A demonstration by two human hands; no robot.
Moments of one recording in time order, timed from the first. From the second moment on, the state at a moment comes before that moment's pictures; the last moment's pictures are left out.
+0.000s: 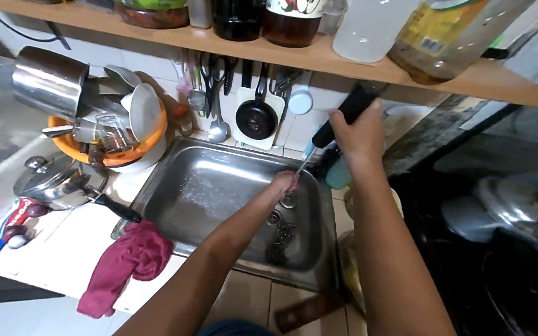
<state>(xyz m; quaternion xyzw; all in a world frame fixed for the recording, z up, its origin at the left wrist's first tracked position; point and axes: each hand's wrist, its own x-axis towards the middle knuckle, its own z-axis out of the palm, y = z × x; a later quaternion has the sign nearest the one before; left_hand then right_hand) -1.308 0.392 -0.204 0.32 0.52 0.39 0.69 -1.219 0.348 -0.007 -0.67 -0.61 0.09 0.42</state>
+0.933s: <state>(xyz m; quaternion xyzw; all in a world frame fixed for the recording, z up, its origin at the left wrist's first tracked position) -1.280 0.357 -0.209 0.01 0.34 0.67 0.66 -1.250 0.378 -0.206 -0.55 -0.26 0.53 0.60</state>
